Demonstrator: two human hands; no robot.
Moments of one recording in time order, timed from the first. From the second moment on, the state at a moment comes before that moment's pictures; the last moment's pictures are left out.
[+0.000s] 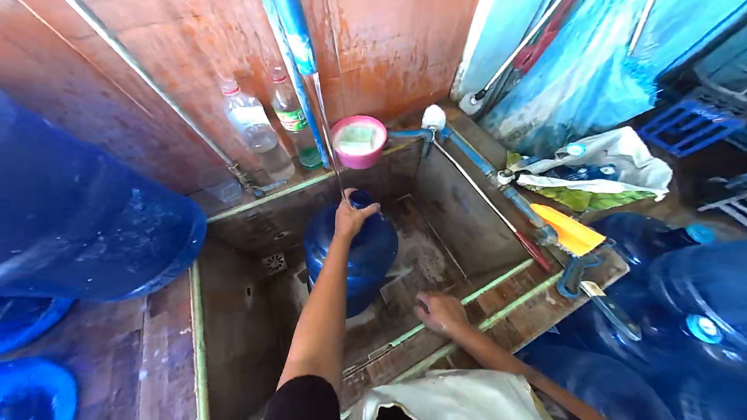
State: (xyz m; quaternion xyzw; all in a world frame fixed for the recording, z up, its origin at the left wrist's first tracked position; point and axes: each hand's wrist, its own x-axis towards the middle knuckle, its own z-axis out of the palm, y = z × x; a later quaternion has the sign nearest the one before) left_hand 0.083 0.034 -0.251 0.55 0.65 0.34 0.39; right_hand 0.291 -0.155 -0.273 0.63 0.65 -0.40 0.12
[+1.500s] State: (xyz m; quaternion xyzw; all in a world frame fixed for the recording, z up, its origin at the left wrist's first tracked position) left_hand -0.004 -0.090 -0.290 0.31 0.64 0.63 0.29; right_hand 0.193 0.291 -0.124 0.58 0.80 -0.15 -0.08
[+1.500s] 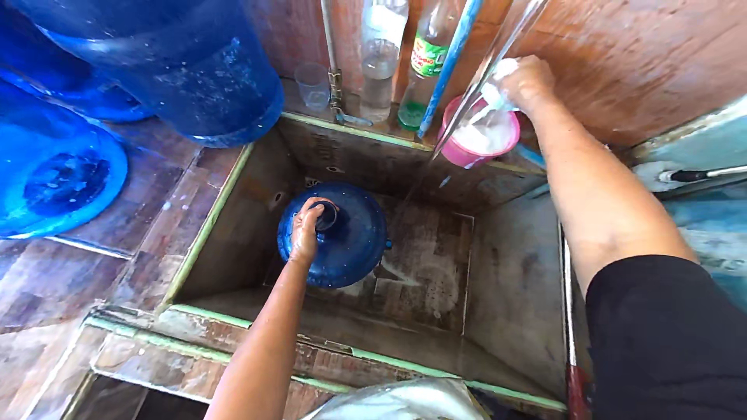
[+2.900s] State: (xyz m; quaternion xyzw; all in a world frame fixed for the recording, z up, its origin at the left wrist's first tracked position) left_hand 0.061 -0.106 -0.219 0.32 0.70 0.54 0.34; right_hand 0.204 -0.060 -0.223 0.35 0.78 -0.38 -0.36
